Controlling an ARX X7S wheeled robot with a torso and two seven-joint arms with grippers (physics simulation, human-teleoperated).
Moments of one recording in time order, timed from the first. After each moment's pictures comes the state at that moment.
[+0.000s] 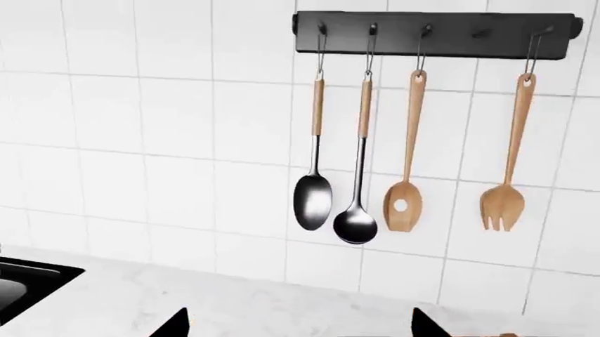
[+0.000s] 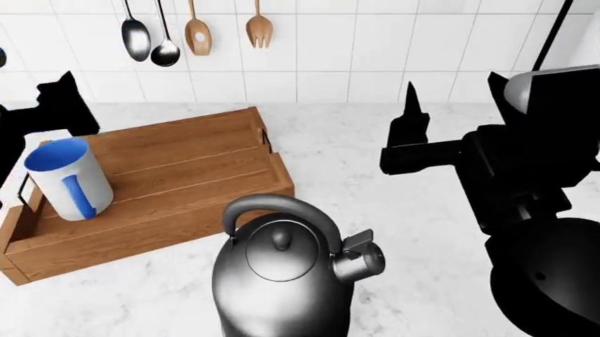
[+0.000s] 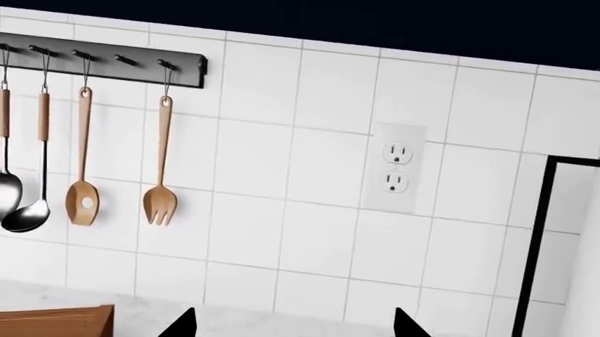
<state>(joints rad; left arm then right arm) -0.78 -0.64 -0.24 0.42 -0.88 -1.12 -0.38 0.85 0.58 -0.15 -0.77 1.21 1.08 0.89</state>
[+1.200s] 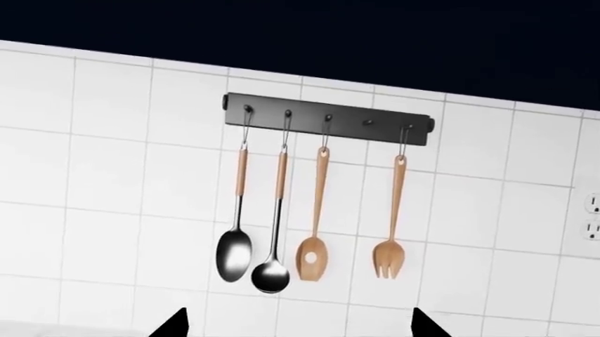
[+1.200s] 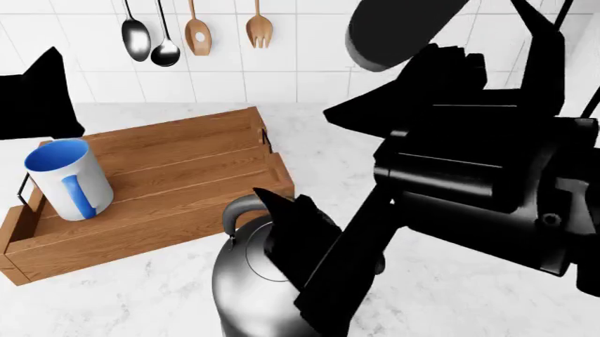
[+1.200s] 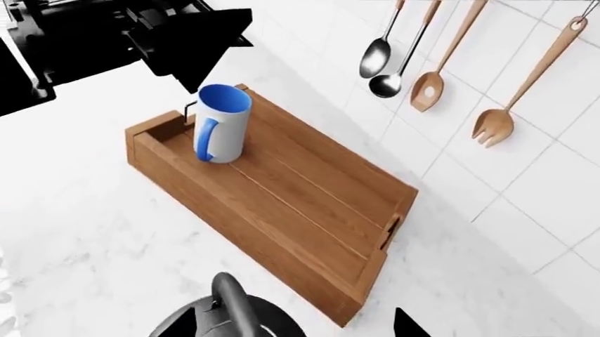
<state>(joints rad) -0.73 -0.63 -0.50 0.66 -1.24 -1.21 -0.44 1.81 0.60 -0.72 -0.39 2.58 1.20 1.14</state>
